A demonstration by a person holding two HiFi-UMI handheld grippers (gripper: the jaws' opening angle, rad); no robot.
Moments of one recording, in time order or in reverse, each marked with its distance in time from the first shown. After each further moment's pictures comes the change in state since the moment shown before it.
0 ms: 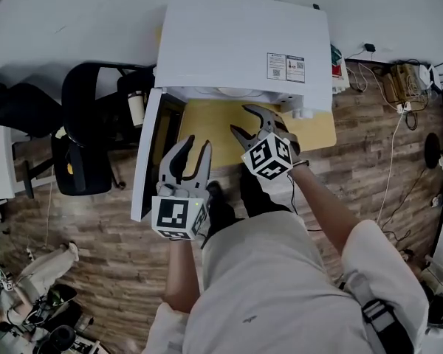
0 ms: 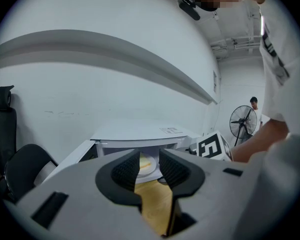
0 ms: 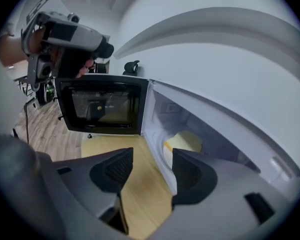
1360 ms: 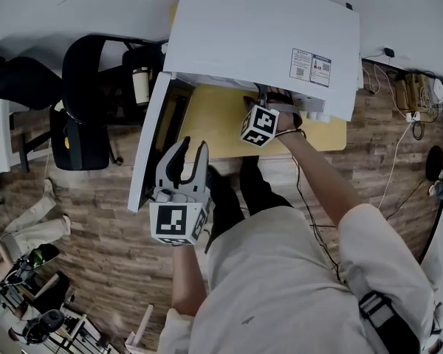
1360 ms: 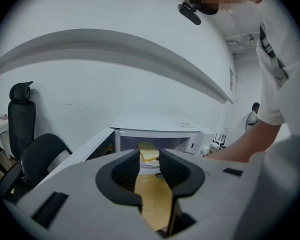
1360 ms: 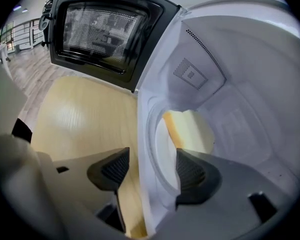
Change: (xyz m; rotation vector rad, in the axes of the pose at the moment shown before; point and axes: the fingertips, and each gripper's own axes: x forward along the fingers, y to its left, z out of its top) left arm -0.012 0.028 -0.025 -0.087 0.045 0.153; right arm 0.114 -0.036 -0.068 -0.397 0.305 -0.086
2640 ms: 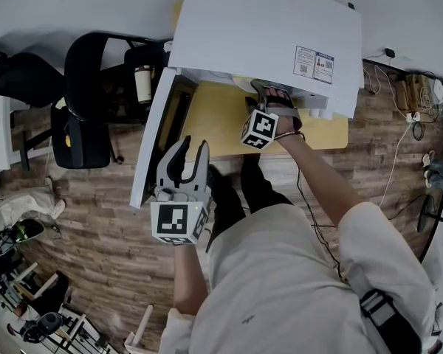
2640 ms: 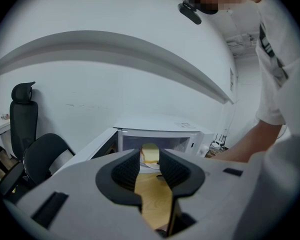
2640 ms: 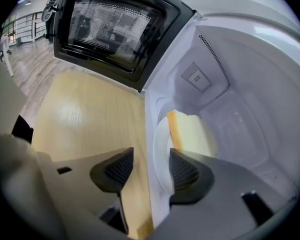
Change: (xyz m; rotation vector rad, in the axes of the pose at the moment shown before) left arm -0.011 0.005 -0.003 -0.003 -0.008 0.008; right arm -0.003 0.017 0.004 -0.042 0.010 -0.027
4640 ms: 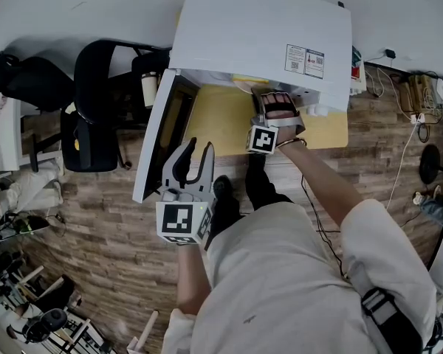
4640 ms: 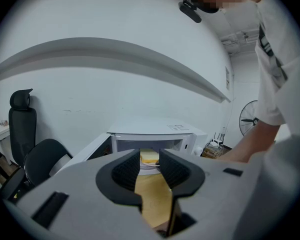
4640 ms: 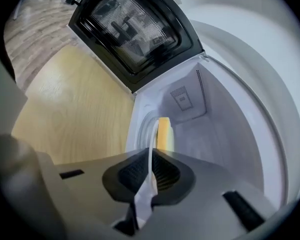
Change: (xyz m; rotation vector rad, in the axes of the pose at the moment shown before) left arm -0.016 -0.028 0.009 0.043 -0.018 -0.009; right arm -0.041 -0.024 0.001 -0.228 -0.031 -0.321
